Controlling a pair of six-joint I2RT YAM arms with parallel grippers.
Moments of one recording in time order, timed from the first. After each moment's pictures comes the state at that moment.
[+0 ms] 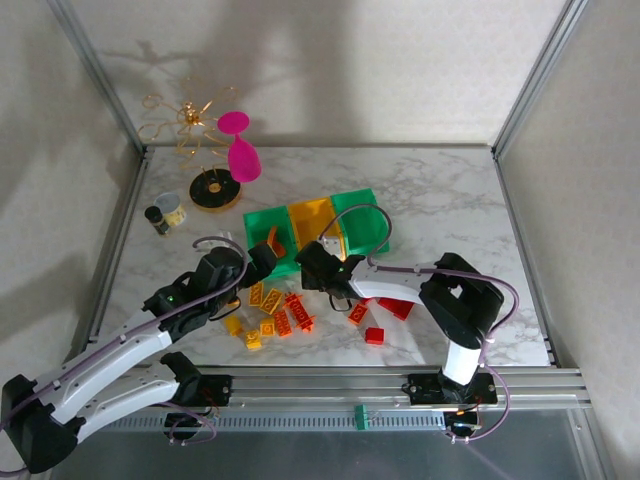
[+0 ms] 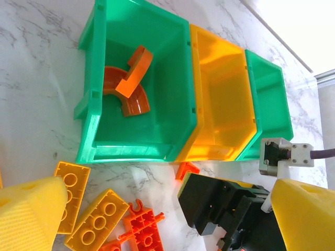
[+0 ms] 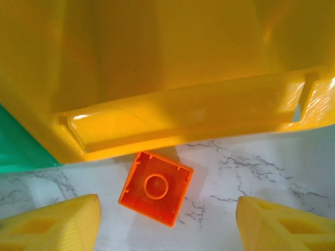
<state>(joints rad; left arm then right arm) -0.69 0.84 0.66 -0.45 -0.31 -1.04 0.99 1.79 1.05 -0.33 0.33 0.81</state>
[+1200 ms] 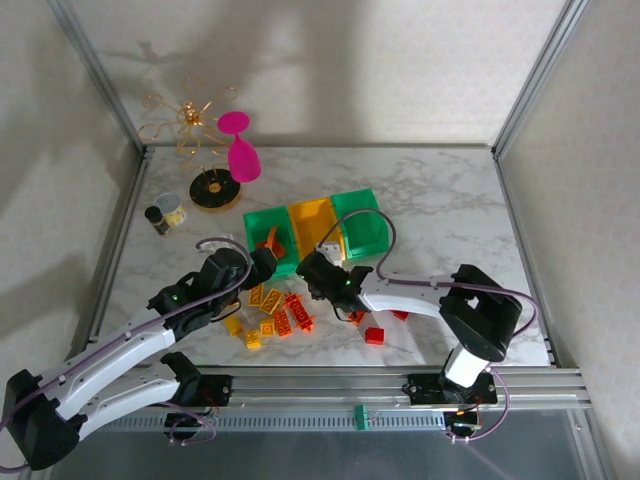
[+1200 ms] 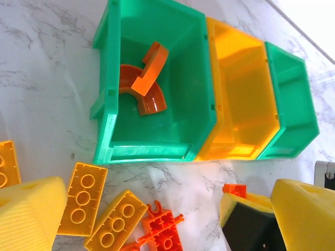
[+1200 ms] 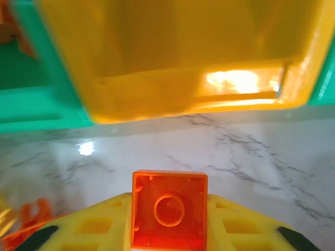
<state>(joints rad) -0.69 0.85 0.64 -0.46 -0.33 -1.00 1.07 1.66 0.96 -0.30 0.39 0.74</state>
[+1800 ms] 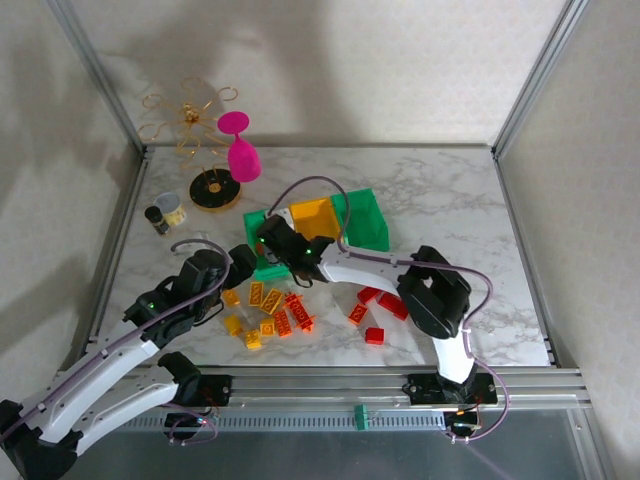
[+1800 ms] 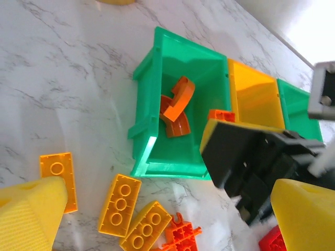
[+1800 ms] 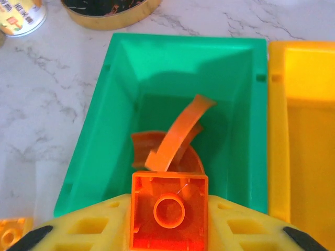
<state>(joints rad) -0.63 0.73 0.69 -0.63 -0.41 -1.00 1.04 1.99 1.47 -0.25 0.36 0.48</state>
